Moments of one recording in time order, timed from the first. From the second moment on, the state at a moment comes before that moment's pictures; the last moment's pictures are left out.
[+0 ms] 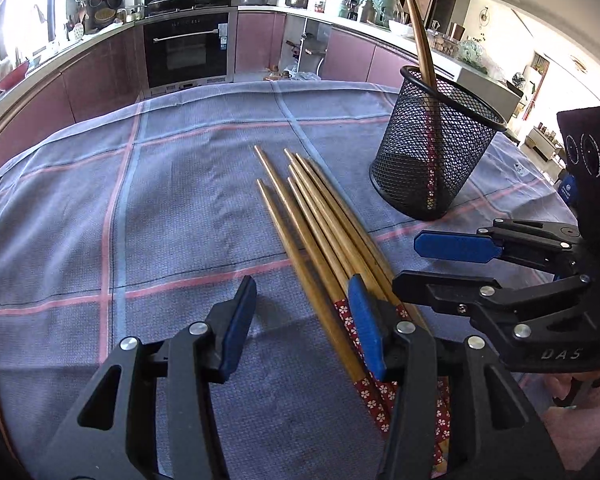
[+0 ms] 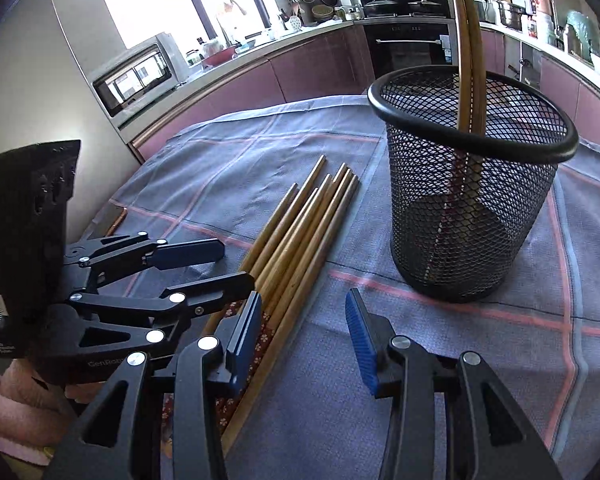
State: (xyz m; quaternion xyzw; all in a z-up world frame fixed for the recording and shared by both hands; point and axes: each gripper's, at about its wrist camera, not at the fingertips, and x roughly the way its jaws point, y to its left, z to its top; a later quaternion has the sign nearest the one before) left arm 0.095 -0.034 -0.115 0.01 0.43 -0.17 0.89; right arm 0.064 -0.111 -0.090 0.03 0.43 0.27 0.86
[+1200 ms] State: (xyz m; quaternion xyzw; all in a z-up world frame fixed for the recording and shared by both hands) left arm 0.109 -0.020 -0.121 -0.02 0.45 -0.19 0.87; right arm 0.072 -0.100 -0.096 -0.02 0.44 0.22 0.87
